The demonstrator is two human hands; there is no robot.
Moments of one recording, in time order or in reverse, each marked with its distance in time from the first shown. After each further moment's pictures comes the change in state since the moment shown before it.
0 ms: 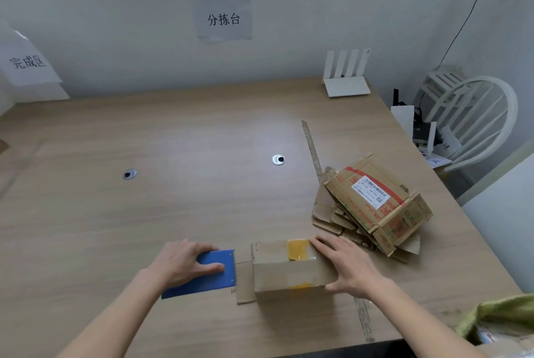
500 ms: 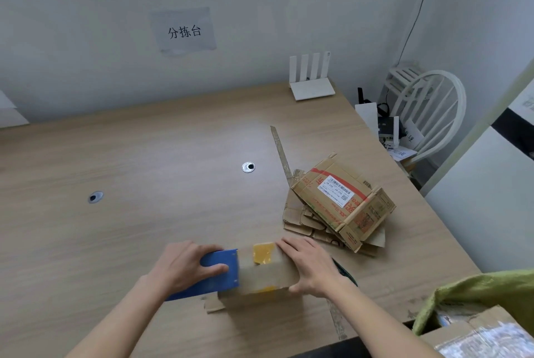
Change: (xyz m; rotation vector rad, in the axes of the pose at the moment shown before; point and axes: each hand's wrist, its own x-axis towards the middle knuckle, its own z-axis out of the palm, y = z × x) left_hand 0.031 0.081 -0.021 0.129 0.078 0.128; right_hand 0.004 0.003 0.002 0.090 0.048 -0.002
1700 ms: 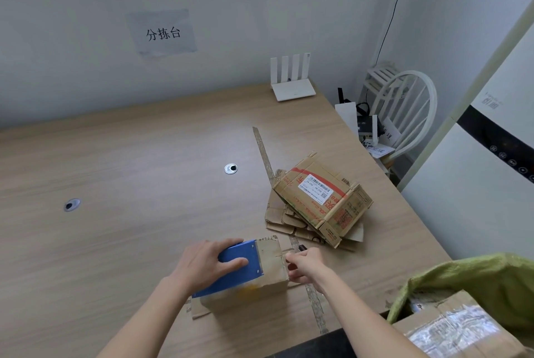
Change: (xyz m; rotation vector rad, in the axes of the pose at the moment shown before) left_hand 0.026 0.077 0.004 -0.243 0.003 0.034; right_hand -0.013 0.017 0.003 1.319 0.082 1.028
